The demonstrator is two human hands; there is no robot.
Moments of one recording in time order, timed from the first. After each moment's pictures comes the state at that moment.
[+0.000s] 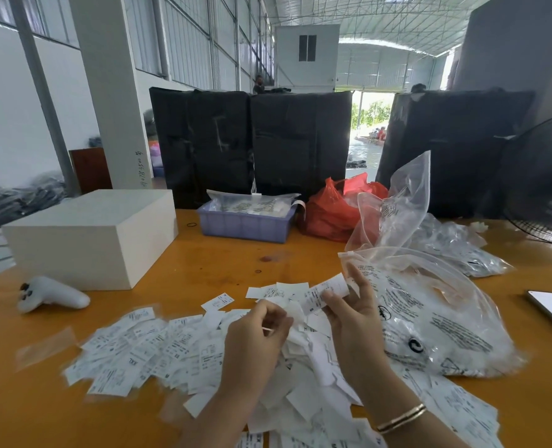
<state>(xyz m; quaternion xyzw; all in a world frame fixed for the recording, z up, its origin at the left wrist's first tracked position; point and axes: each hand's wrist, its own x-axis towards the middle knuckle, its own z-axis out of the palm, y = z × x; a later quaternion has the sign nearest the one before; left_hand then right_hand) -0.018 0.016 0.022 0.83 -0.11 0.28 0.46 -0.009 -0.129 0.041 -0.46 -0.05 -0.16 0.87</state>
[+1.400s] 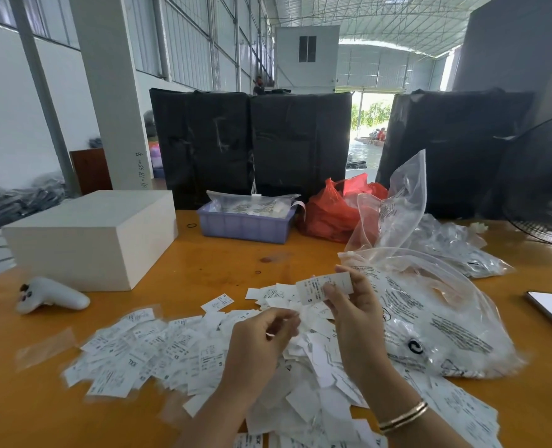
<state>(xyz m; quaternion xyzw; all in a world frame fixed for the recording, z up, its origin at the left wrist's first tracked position) -0.020 0.017 0.025 0.81 -0.15 0.18 0.54 -0.010 -0.131 0.047 -0.53 -0.09 -0.19 0.82</state>
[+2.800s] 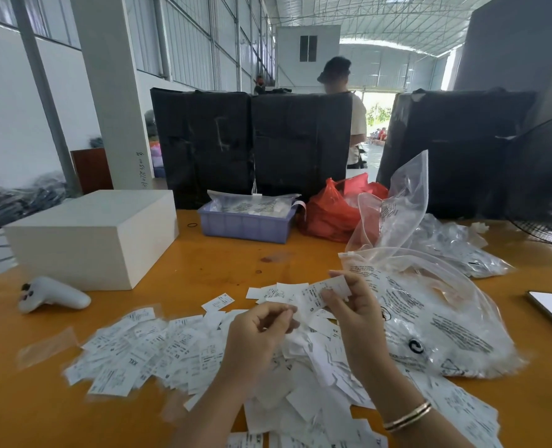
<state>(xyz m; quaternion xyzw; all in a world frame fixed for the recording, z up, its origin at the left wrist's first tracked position) -0.020 0.019 0.032 0.75 -0.11 0.14 0.63 -0.009 -0.138 0.042 -0.64 -0.12 -0.22 0.72</state>
